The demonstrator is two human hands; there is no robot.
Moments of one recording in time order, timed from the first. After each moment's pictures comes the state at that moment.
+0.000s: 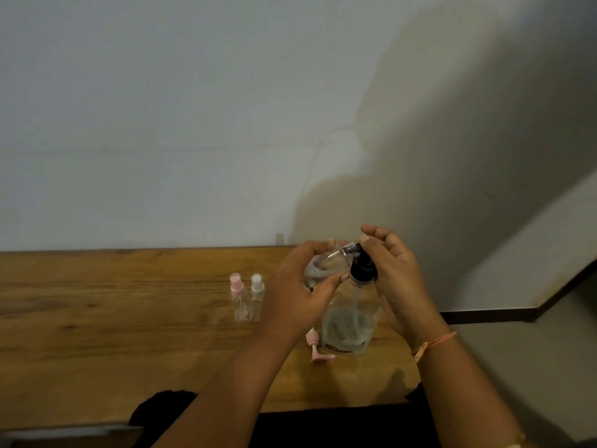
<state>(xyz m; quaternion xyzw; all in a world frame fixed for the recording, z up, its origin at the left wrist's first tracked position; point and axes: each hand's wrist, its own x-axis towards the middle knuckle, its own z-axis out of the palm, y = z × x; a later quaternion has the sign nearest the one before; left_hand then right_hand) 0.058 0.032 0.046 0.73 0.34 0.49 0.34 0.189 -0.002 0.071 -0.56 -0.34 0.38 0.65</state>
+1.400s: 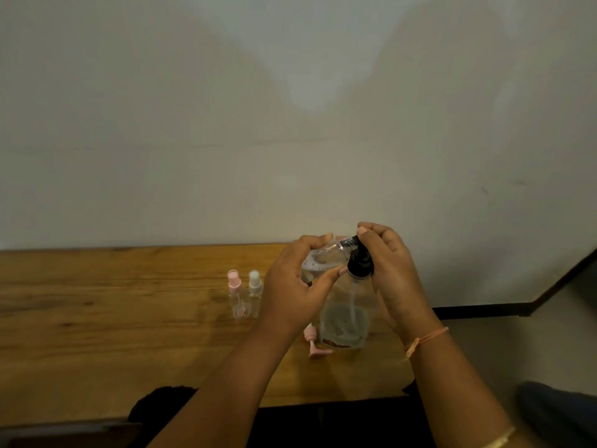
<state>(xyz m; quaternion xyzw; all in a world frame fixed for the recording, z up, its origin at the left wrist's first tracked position) 0.060 0.031 0.043 0.72 0.34 0.50 0.34 0.188 -0.003 0.070 -0.56 -0.35 0.35 0.67</state>
